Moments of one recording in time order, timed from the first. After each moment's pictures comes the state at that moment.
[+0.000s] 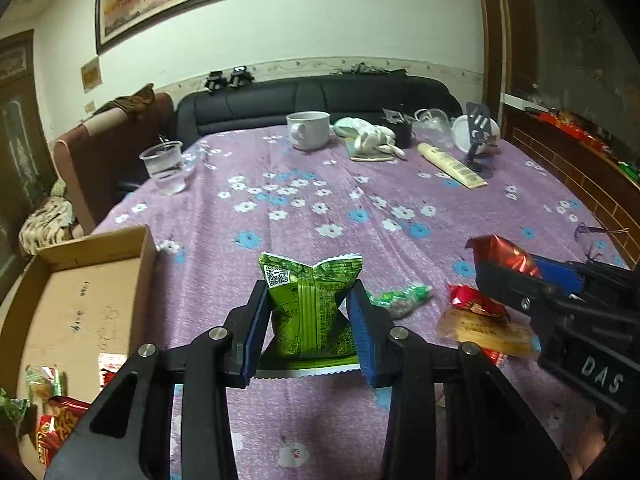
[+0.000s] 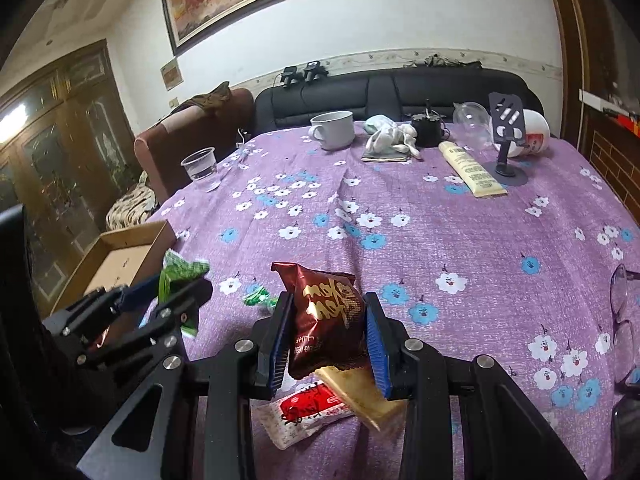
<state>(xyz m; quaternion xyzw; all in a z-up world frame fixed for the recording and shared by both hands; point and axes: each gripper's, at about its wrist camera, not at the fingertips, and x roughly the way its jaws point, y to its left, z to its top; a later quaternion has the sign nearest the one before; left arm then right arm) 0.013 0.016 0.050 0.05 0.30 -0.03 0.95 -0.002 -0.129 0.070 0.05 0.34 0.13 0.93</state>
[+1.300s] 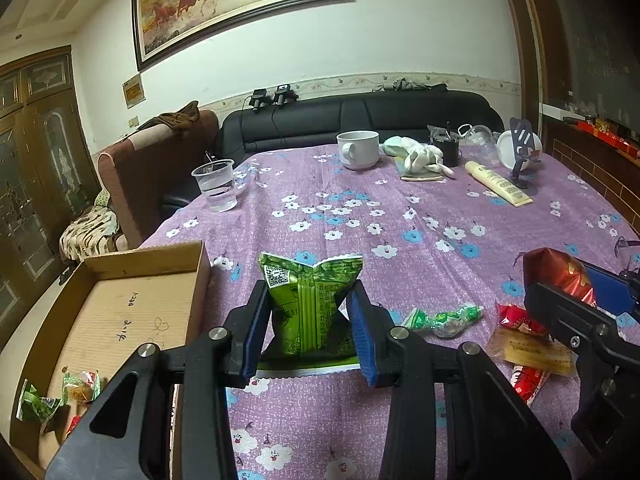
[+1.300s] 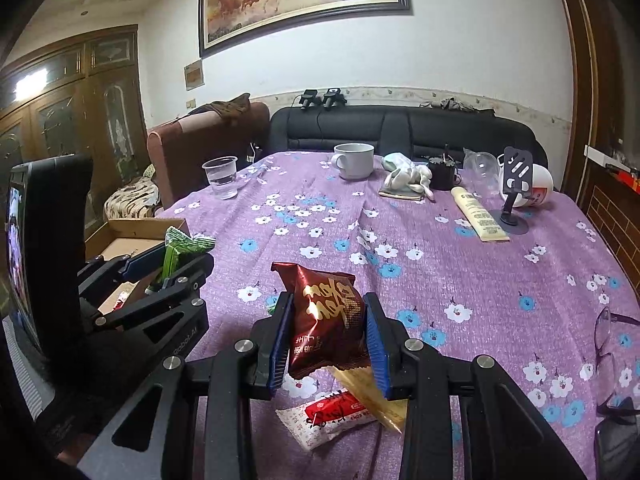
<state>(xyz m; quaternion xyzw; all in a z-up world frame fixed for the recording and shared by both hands) 0.010 0.026 0.055 0.07 0.26 0.05 0.96 -0.028 -0.102 0.084 0.00 0.28 0.13 0.95</state>
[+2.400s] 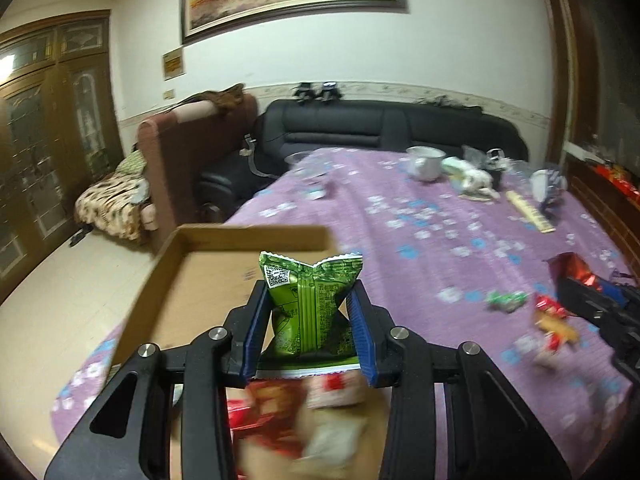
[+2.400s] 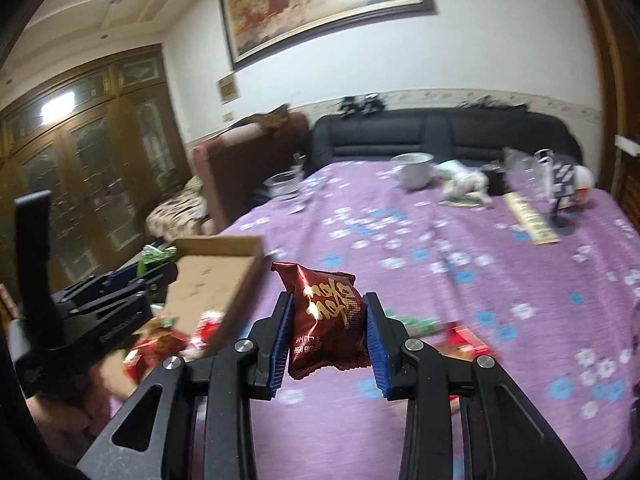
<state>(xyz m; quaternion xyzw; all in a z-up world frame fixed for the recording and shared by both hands) -0.049 0.157 0.087 0.00 0.27 0.09 0.96 -0.057 -0.043 0.112 0.04 0.28 0.23 0.93</state>
